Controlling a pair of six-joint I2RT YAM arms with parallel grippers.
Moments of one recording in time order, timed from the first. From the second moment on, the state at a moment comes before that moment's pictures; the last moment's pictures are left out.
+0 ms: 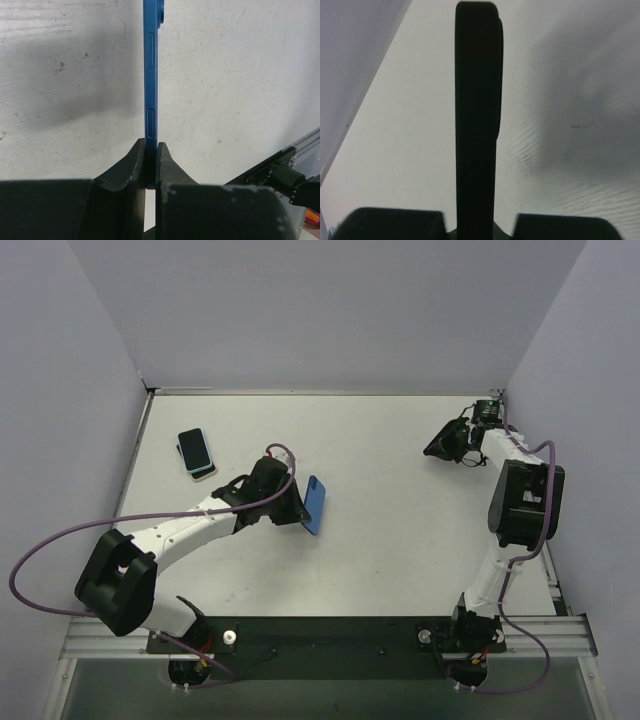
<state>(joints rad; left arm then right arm) -0.68 1.42 0.90 -0.32 0.11 -0.76 -0.11 1.93 1.39 -0.40 -0.34 0.69</state>
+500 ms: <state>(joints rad) -0.56 1.65 1.05 -0.10 0.35 -0.82 -0.19 1.91 1.28 -0.48 -0.17 0.78</state>
